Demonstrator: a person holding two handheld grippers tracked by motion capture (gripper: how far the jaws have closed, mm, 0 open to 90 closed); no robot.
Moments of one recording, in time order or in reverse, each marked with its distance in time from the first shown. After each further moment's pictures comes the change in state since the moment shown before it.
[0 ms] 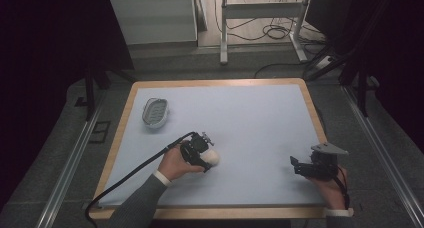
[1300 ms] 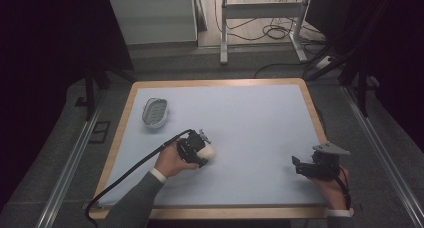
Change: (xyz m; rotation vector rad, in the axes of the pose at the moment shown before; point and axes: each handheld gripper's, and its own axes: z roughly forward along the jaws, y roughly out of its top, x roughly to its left) left arm 0.008 -0.004 -0.017 -0.026 0.018 0.042; right arm -0.003 -0.001 -0.001 0.000 -0.016 0.005
